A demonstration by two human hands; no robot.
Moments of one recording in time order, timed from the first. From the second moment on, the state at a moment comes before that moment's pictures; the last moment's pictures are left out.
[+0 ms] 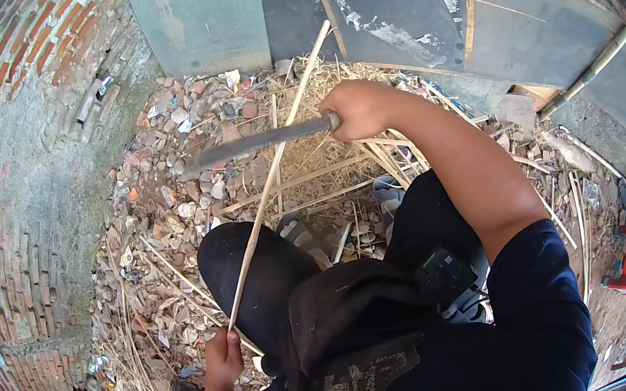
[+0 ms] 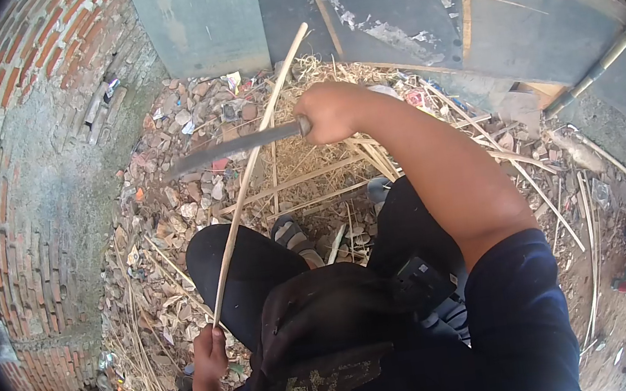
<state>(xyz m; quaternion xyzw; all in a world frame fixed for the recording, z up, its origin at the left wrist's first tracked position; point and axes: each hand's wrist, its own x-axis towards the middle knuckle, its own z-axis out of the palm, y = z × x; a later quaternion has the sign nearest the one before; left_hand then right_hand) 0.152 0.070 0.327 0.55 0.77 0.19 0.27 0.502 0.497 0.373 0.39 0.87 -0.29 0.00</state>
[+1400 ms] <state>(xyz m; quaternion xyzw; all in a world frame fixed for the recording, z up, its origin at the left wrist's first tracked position) 0.166 0.074 0.323 0.57 0.80 0.11 0.13 0.492 0.521 0.337 0.45 0.83 -0.35 -0.02</state>
